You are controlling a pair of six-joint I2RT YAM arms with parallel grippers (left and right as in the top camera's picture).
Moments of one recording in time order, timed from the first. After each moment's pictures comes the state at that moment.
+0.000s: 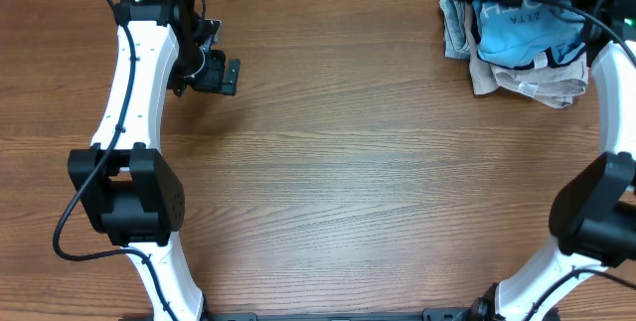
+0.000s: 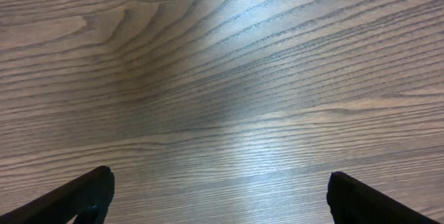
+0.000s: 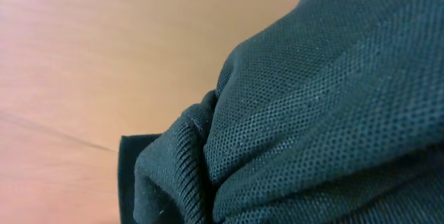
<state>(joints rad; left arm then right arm) -0.02 2.10 2.00 -1.34 0.07 0.10 -0.32 1.98 1.81 -0.21 -0.45 0.59</state>
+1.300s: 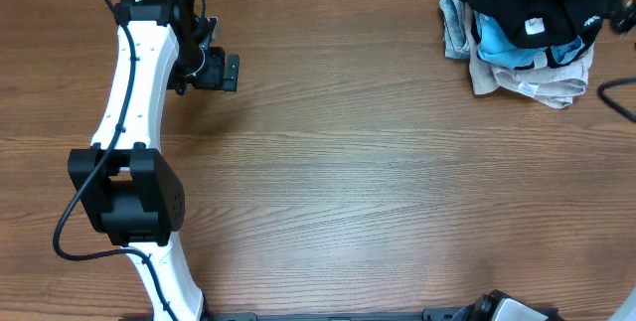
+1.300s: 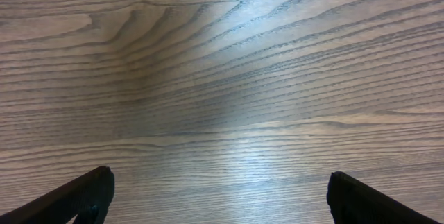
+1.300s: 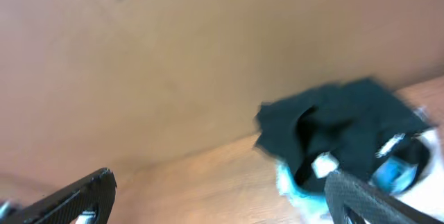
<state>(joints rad) -0.02 2.10 2.00 -1.33 0.07 0.03 -0.51 1.37 1.83 -0.85 -0.67 0.27</state>
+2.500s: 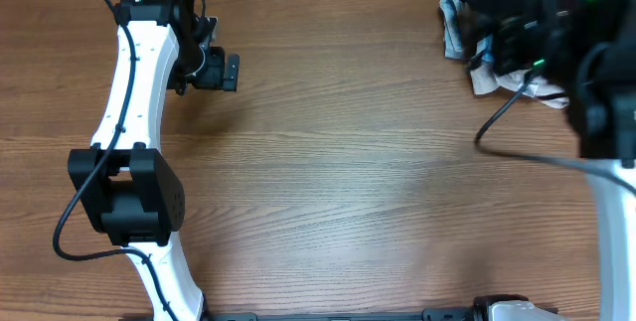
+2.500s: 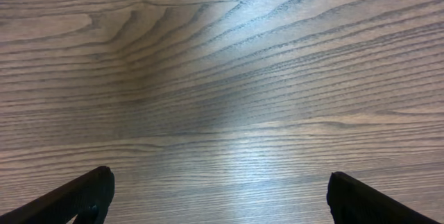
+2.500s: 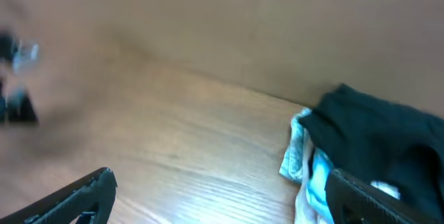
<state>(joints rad) -0.02 2.10 2.00 -1.33 0.07 0.03 0.07 1.38 1.72 -0.87 -0.28 -0.22</state>
